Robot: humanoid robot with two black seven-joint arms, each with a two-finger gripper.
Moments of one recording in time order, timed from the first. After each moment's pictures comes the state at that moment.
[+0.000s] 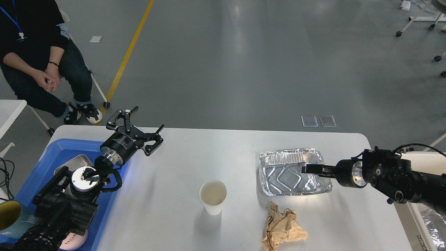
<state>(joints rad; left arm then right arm) -0.54 0.04 -1.31 -0.58 -0.05 -0.51 0.27 0.84 -0.42 -0.10 0.64 -1.04 0.30 0.40</state>
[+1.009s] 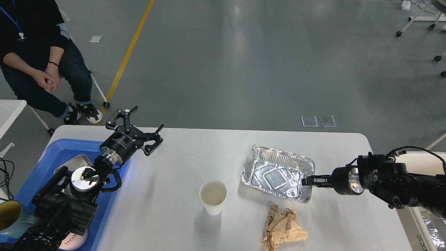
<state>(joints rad) -0.54 0.04 -1.31 -0.58 -0.05 -0.51 0.27 0.85 -0.40 -0.23 0.64 -1.05 0.30 0.51</state>
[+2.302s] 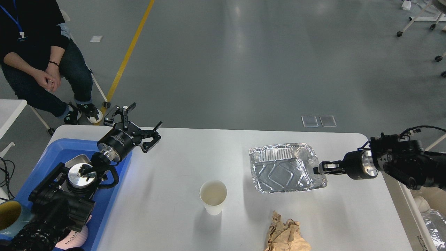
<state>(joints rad) -0.56 0.06 -1.31 -0.58 -0.05 -0.50 0.28 0.99 -0.49 -0.31 0.63 -1.00 0.46 0.58</state>
